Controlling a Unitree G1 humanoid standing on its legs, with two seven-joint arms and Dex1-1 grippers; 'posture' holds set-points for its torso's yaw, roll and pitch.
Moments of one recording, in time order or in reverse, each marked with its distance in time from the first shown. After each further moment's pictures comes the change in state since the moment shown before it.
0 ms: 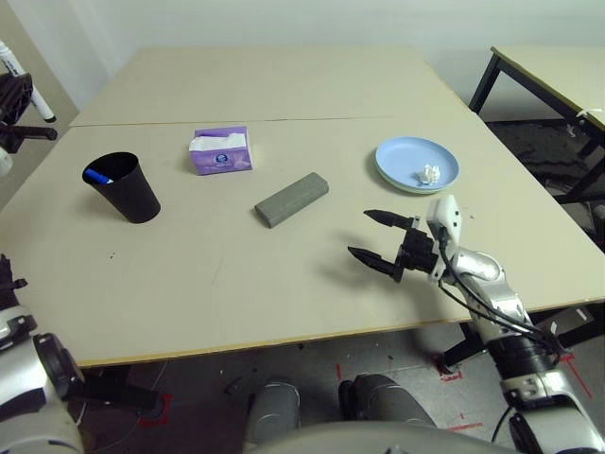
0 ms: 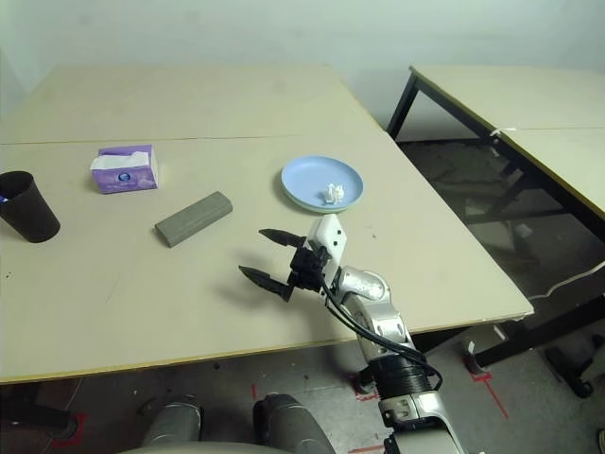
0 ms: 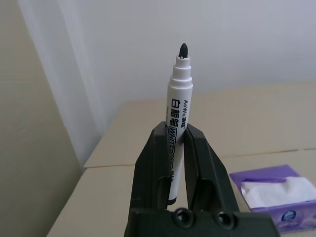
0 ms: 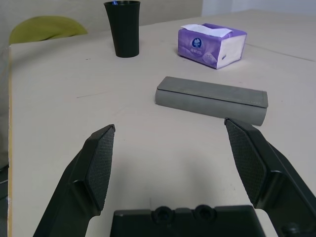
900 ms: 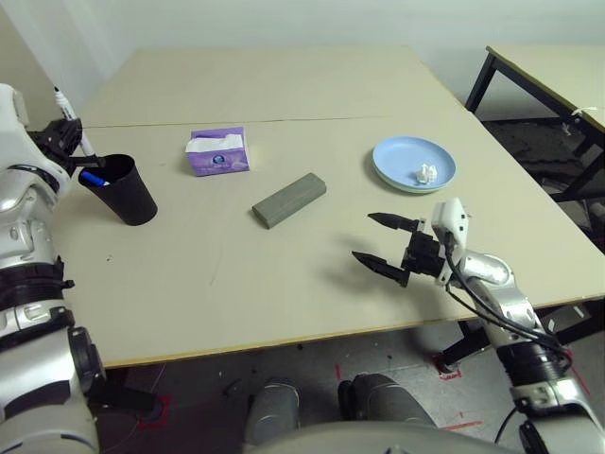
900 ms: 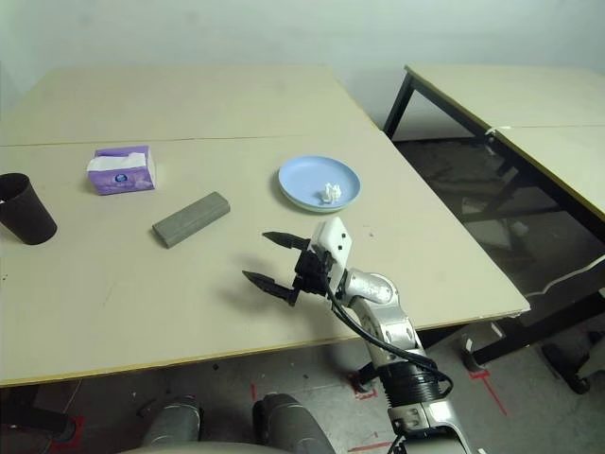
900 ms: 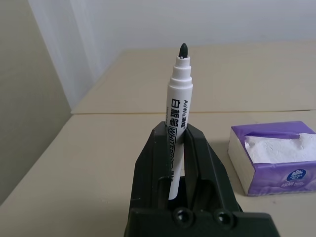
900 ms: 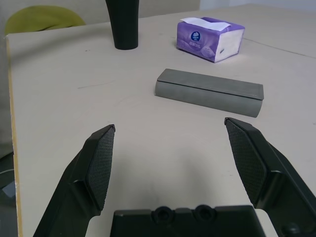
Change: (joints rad) left arm 0.024 -0.062 -0.048 0.159 0.016 -0.029 0.088; right arm 0.034 -0.034 0.010 -0.057 -0.003 0.013 0.000
